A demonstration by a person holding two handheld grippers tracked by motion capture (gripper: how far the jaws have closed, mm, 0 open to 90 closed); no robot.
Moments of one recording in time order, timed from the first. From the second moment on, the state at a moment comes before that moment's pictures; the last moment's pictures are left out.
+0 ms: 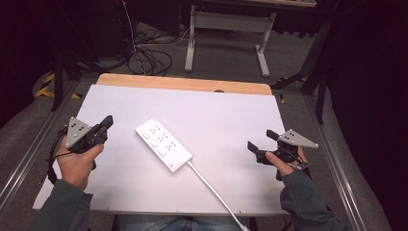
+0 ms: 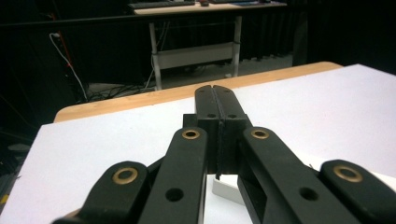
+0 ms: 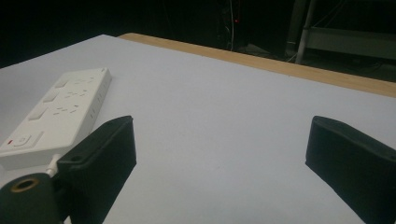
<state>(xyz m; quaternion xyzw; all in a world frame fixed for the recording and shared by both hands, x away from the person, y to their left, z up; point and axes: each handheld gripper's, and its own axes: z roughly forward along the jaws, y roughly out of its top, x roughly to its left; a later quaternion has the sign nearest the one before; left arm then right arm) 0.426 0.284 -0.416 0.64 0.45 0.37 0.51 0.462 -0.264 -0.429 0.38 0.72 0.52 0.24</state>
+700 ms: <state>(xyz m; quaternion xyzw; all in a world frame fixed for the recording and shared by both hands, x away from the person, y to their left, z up) 0.467 0.244 -0.430 0.72 0.40 0.34 0.46 0.461 -0.263 -0.429 0.37 0.73 0.53 0.24</state>
